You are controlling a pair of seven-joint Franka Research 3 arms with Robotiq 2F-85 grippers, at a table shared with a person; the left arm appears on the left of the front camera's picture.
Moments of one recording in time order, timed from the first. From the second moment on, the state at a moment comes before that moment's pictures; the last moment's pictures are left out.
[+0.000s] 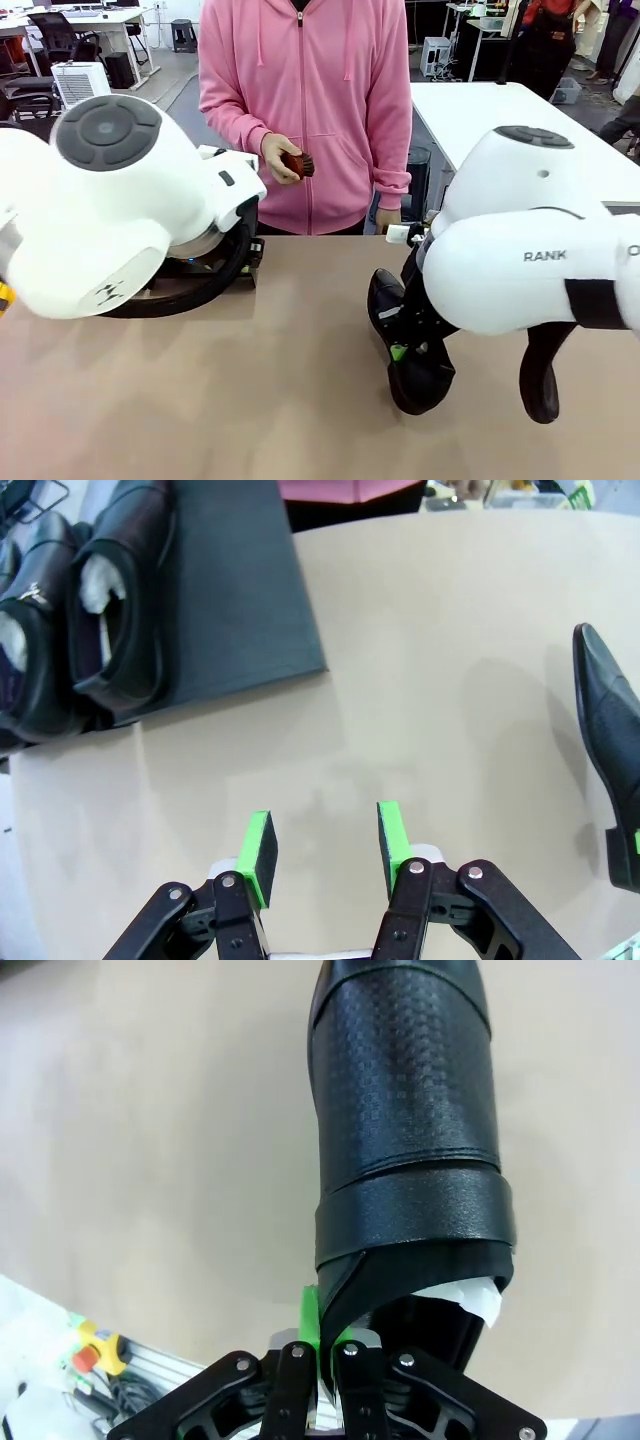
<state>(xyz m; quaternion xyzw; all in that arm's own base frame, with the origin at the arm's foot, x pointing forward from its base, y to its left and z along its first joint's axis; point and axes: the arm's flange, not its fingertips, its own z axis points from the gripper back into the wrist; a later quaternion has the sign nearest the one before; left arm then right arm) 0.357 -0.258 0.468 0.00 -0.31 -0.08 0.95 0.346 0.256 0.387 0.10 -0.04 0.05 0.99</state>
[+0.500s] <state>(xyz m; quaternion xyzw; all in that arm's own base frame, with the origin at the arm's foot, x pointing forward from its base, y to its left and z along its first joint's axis) 0.351 -0.258 0.465 0.00 -0.31 -0.07 0.95 0.352 0.271 0.362 0.11 -0.05 0.04 0.99</state>
